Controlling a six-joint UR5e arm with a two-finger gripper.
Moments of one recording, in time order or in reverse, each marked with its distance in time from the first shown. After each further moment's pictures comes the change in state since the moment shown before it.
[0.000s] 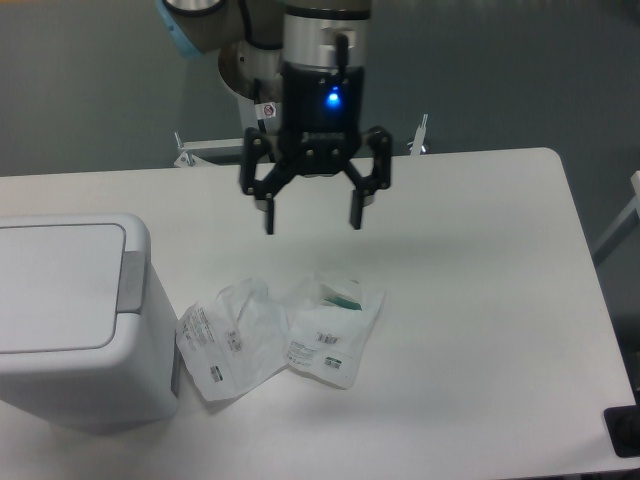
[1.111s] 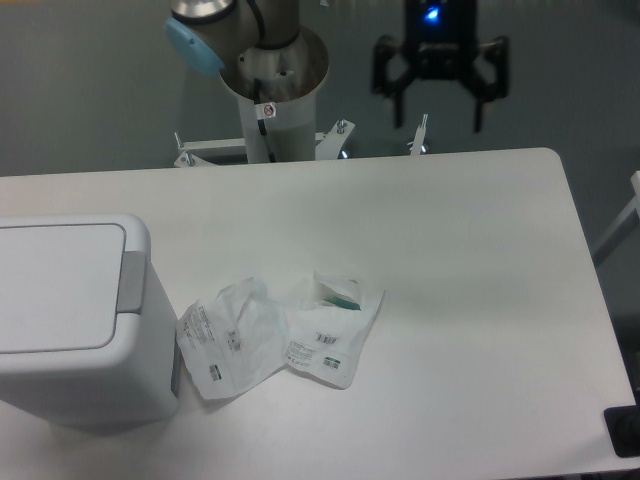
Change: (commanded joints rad) arm 0.224 0.134 -0.103 -0.092 0.014 0.475
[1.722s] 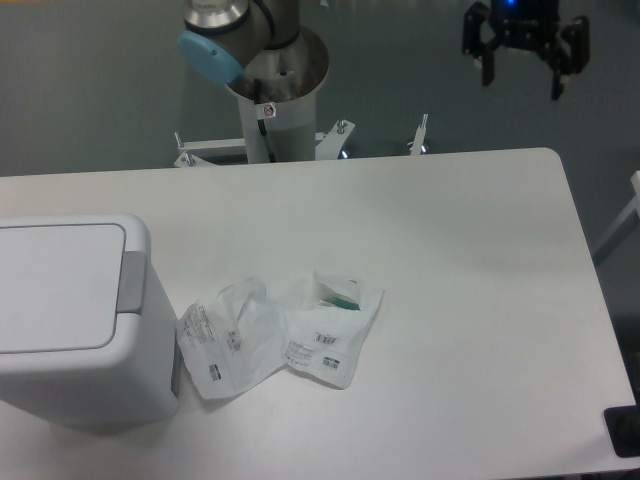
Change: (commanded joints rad) arm 0.300 0.041 -0.034 -0.142 0.172 0.859
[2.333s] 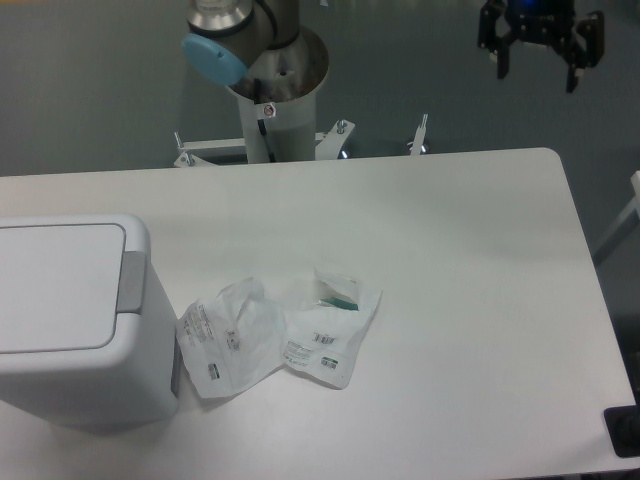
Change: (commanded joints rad) arm 0.117 -0.038 0.001 0.002 0.051 0.245
